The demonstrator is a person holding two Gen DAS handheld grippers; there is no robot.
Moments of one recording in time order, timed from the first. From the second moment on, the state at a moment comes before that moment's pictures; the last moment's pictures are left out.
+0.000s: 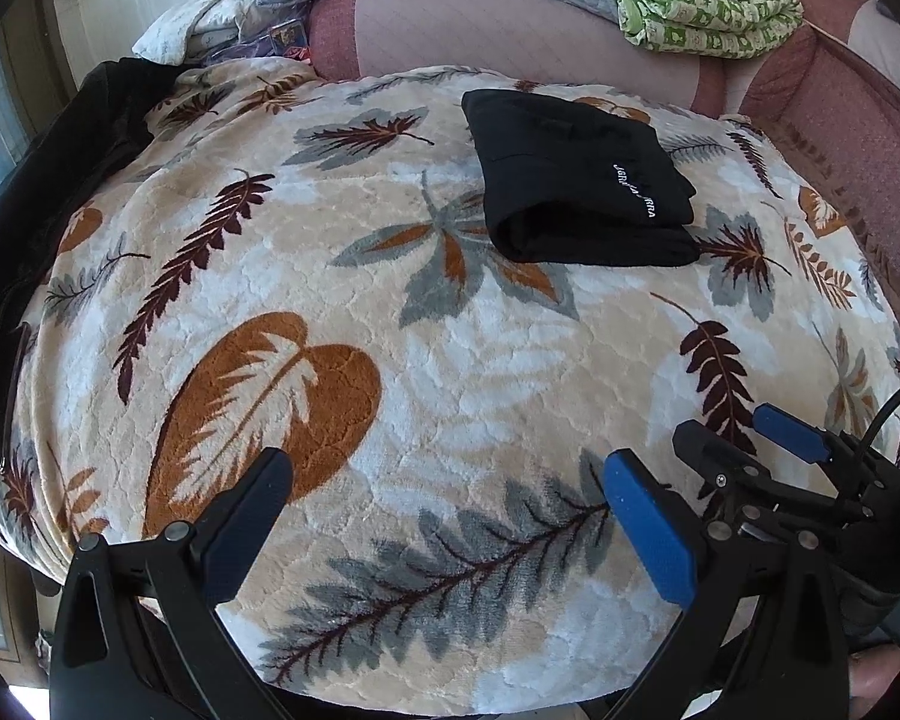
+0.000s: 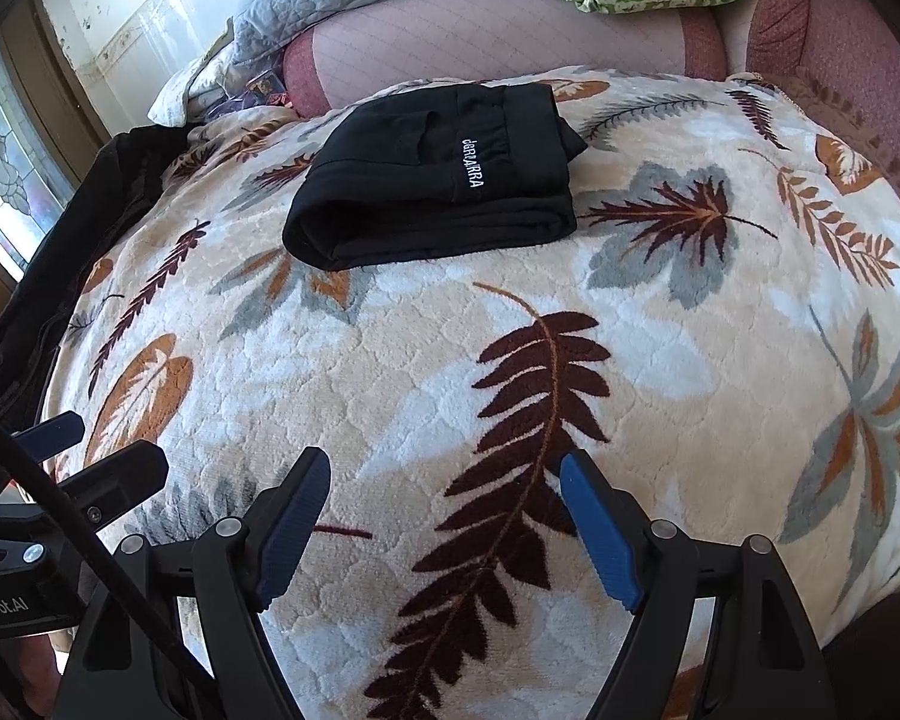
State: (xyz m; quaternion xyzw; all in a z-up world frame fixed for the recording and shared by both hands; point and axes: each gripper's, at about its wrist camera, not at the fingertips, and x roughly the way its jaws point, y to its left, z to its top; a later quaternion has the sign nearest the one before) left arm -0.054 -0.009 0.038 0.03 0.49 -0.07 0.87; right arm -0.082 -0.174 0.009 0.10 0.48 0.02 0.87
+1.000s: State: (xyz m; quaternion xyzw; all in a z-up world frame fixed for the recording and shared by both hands) left arm -0.045 -0.007 0.021 0.01 0.51 -0.08 0.85; right arm -0.077 -0.171 -0.001 0.09 0.49 0.01 0.87
